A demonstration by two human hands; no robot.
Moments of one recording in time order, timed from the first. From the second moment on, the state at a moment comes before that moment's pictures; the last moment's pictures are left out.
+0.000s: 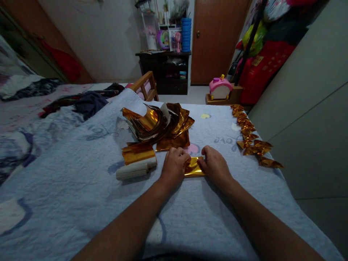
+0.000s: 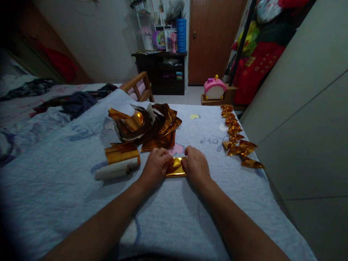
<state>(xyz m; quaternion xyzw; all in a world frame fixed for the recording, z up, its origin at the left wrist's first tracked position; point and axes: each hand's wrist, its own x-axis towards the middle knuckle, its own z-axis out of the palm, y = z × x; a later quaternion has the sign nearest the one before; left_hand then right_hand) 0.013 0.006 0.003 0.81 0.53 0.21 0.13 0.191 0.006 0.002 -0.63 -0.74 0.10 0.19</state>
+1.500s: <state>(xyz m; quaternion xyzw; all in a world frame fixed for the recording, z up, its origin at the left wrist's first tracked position) -0.015 -0.013 0.011 0.86 0.43 0.12 0.26 0.197 -0.014 0.011 -0.57 -0.82 0.06 0.09</state>
